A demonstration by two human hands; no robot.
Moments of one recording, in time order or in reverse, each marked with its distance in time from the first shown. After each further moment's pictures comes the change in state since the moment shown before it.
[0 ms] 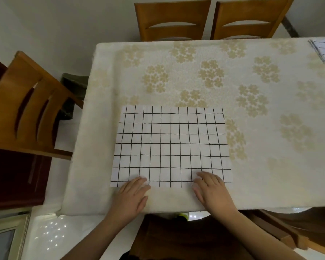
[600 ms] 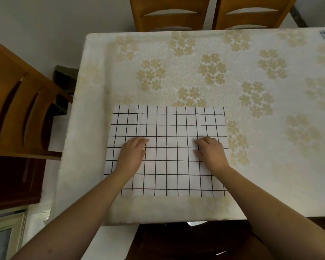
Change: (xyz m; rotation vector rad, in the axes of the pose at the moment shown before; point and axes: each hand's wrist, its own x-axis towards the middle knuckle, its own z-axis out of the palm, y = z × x) left_hand 0.159 -0.035 -0.017 -0.136 0.118 -0.199; right_hand 0.135 0.066 0.010 0.160 -0.126 0.275
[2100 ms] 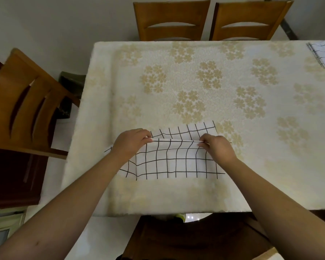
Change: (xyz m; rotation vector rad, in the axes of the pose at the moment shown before) left_hand 0.005 0.037 -0.083 -0.060 -0.006 0.152; right_hand -0.017 -0.008 -0.057 0.023 0.065 -0.122
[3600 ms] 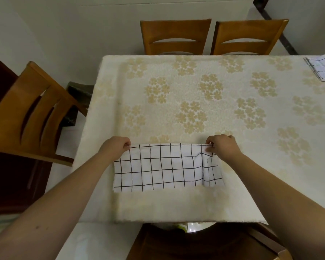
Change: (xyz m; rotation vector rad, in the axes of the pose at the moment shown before) left_hand 0.000 -0.072 -0.019 0.141 -0.277 -0.371; right_hand 0.038 0.014 -0.021 -0.320 -0.252 0.126
